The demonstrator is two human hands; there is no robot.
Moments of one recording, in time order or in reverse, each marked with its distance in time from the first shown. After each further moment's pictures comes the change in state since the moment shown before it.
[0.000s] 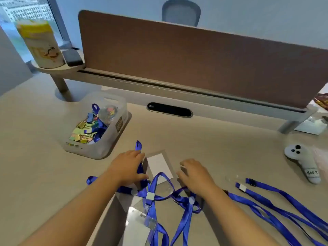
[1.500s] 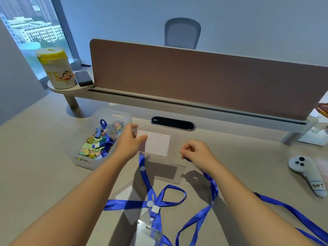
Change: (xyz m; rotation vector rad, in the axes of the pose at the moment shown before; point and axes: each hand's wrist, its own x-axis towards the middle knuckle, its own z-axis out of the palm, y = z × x) left_hand 0.005 0.004 -0.086 -1.089 0.542 -0.261; right_hand 0.011 -0.037 -0.084 0.644 0.140 -0.085
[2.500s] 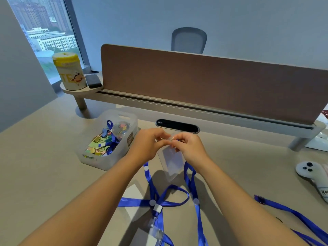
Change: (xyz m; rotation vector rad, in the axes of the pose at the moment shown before) left_hand -0.030 0.026 0.014 0.334 -0.056 0.462; right_hand -0.002 -0.028 0.021 0.201 0.061 -0.204
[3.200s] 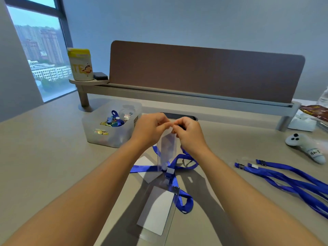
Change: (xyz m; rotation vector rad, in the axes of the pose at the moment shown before) left_hand -0.090 -0.041 0.015 -0.009 0.175 0.224; right_hand -0.079 0.038 0.075 -0.164 0.304 -0.275
